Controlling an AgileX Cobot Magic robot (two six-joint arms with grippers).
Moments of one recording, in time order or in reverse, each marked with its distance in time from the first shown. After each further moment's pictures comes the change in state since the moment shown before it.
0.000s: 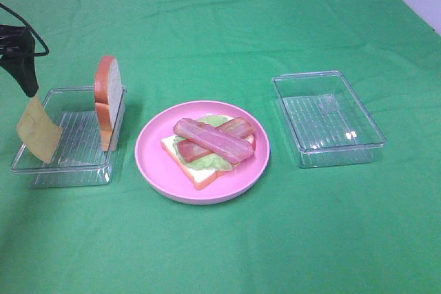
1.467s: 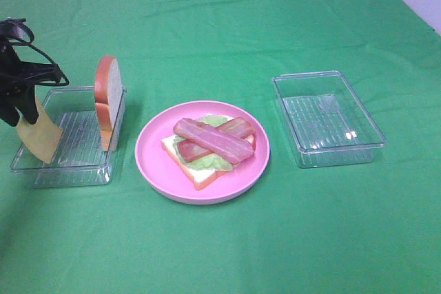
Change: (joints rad) left arm 0.000 0.171 0.022 -0.005 -0.203 -0.045; right arm 0.000 0.000 0.000 0.000 0.004 0.000
